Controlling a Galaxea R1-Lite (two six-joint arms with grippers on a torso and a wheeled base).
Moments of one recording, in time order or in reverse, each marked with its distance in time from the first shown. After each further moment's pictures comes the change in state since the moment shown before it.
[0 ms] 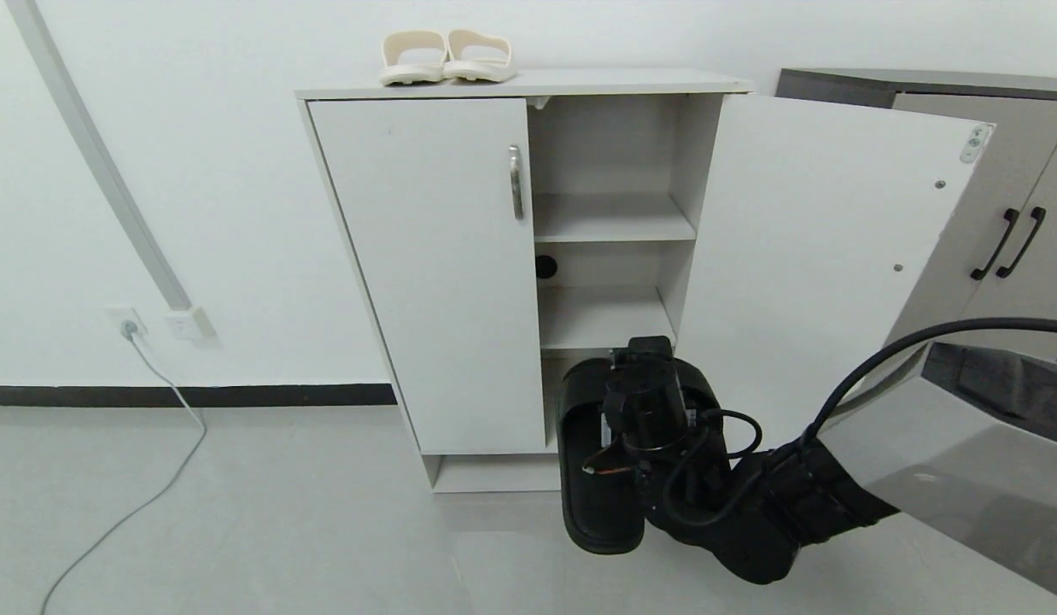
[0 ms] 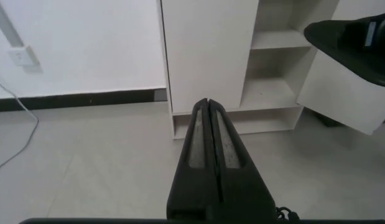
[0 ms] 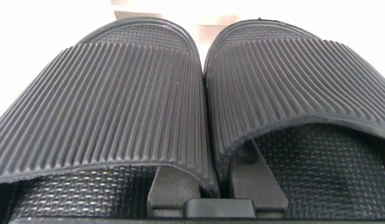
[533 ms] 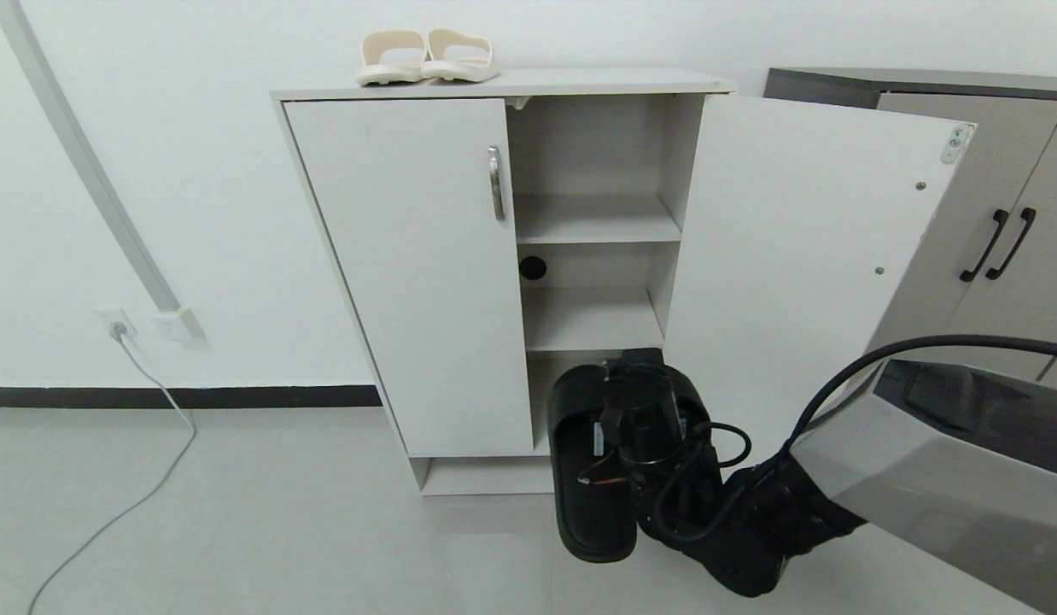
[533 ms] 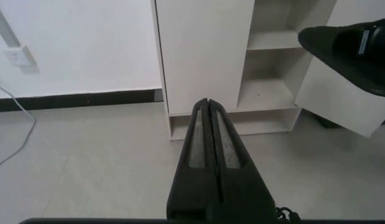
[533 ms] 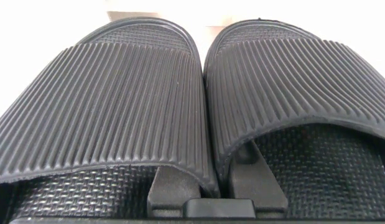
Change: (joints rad) left arm 0.000 0.000 0.000 0.000 0.001 0.000; right arm 0.007 0.049 0.015 -0.098 0.037 -0.009
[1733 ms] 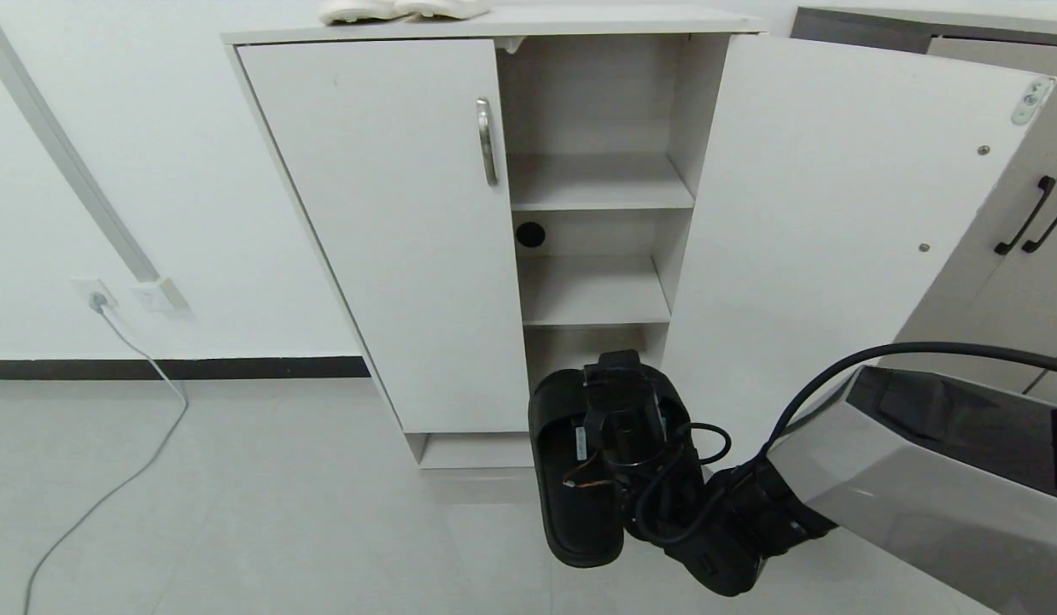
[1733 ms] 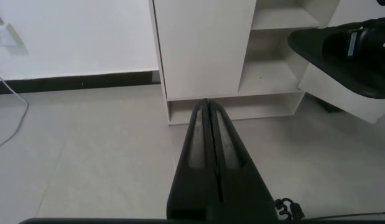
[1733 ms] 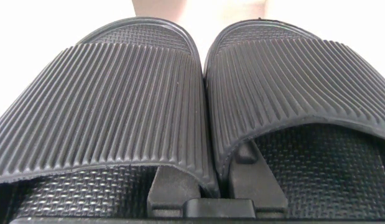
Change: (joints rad) left arm 0.000 0.001 0.000 0.000 0.001 0.002; right arm 0.023 0.038 -0.059 0.007 0.047 -0.048
